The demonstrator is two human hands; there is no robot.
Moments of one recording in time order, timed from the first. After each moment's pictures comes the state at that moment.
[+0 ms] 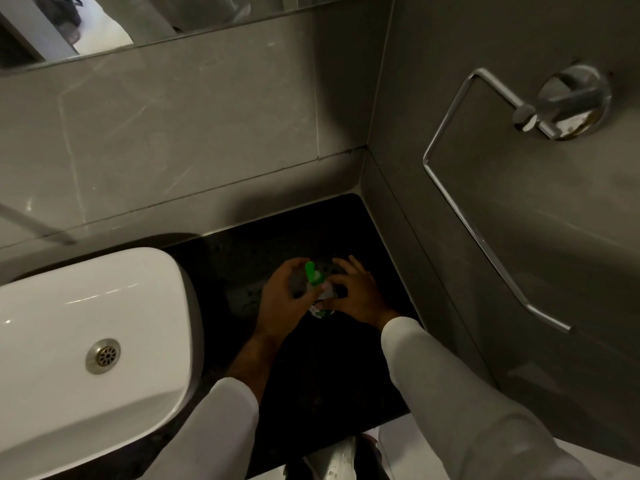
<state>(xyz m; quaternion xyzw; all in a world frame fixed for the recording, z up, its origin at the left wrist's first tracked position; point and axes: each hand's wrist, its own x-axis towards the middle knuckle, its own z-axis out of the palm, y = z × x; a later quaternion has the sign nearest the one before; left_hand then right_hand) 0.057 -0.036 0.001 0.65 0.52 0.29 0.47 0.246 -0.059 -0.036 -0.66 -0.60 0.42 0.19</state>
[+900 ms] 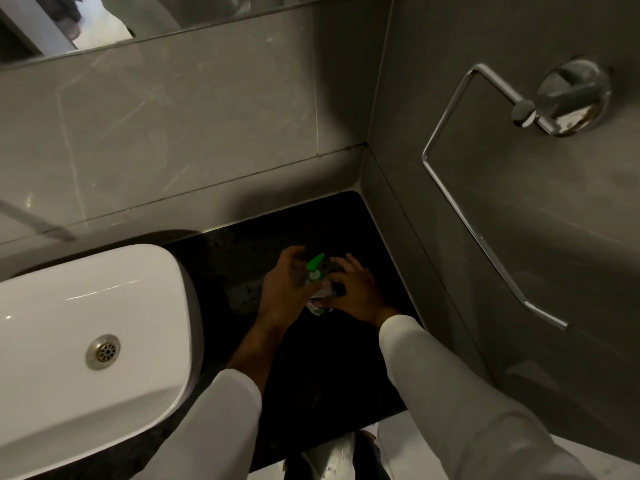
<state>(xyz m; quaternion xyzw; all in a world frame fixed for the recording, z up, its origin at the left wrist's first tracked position) 0.066 -0.026 0.018 0.64 0.55 0.22 0.49 0.247 -0.058 -0.038 -0.65 -0.62 0.40 0.18</state>
